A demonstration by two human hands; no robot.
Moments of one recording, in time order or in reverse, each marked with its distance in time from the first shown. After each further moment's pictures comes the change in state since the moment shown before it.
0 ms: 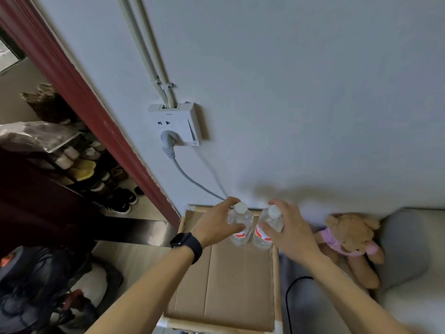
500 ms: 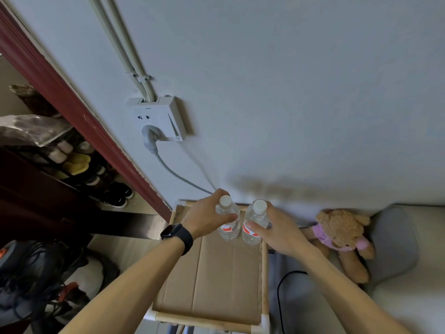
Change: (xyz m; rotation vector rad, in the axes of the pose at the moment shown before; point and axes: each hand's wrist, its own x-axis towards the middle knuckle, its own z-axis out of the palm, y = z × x) left_hand 0.013 0.016 0.003 0.088 0.064 -0.056; right_hand 0.015 0.016 -0.006 0.046 -0.249 -0.003
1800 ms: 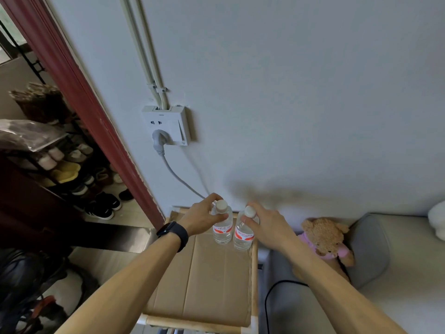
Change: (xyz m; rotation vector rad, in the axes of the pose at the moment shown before) left_hand -0.012 0.000 -0.006 -0.115 -0.053 -0.014; right_hand -0.016 -0.034 -0.012 -0.254 0.060 -0.046
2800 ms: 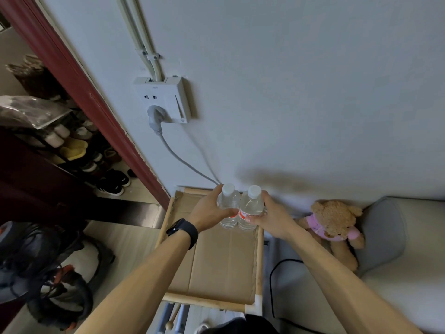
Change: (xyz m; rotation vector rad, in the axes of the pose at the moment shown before) left_hand -0.002 -0.016 0.034 -0.153 0.025 -0.064; right_hand 0.013 0.038 0.035 0.429 -0.155 0.114
